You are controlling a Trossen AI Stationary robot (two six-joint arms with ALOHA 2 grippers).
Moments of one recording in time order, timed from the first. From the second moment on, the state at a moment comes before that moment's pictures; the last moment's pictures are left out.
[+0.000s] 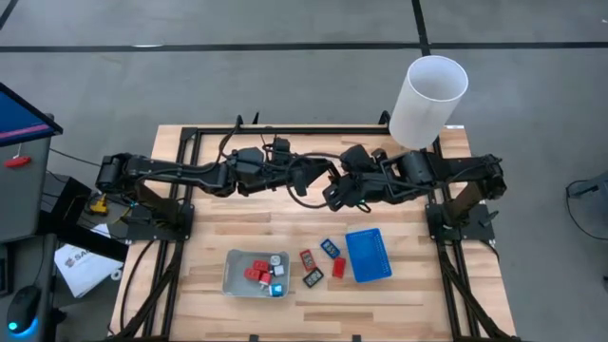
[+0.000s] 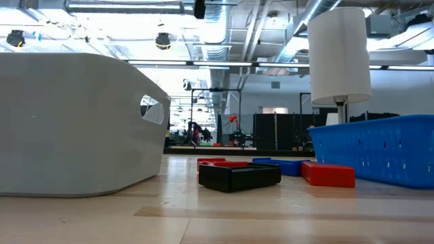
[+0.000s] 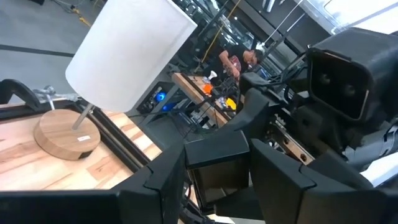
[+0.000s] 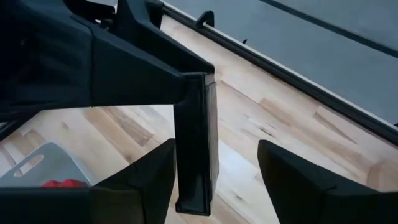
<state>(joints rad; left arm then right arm) -0.02 1.48 1.20 0.32 -0.31 -0.72 0.23 1.70 2.03 -1.35 0.68 0.92</state>
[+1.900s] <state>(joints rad) 0.02 1.45 1.20 0.27 -0.30 -0.70 0.30 1.67 2.03 -1.37 0.69 1.02</state>
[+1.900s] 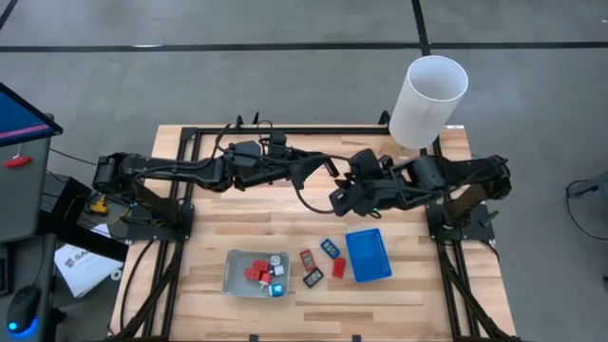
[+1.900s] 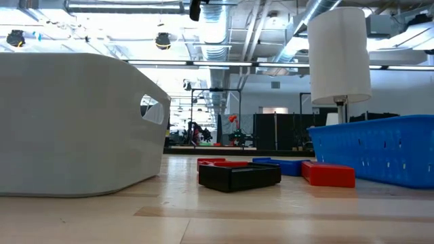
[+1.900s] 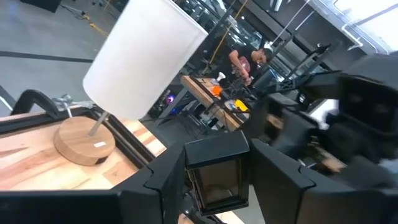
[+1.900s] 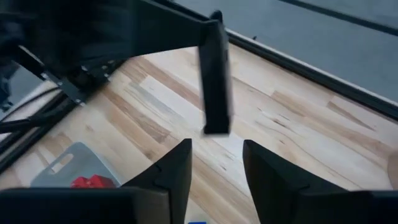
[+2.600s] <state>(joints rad) 0.02 1.45 1.20 0.27 -0.30 -0.72 0.23 1.67 2.03 -1.35 0.63 0.96</state>
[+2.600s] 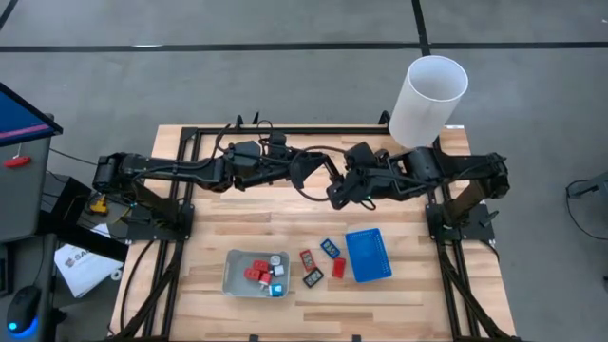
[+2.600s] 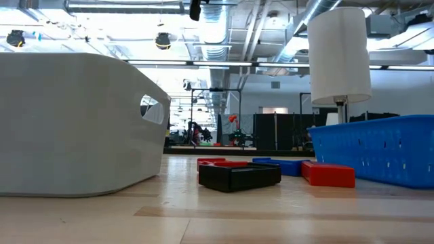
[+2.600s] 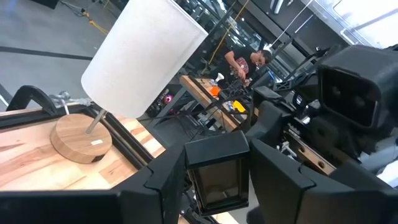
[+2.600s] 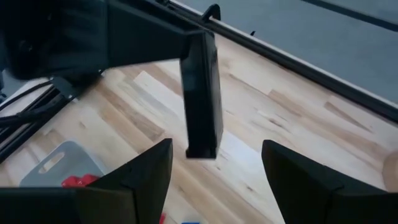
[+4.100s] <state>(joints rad) 0.02 1.45 1.20 0.27 -0.29 -0.73 0.17 1.67 2.03 -1.26 0.50 0.86</state>
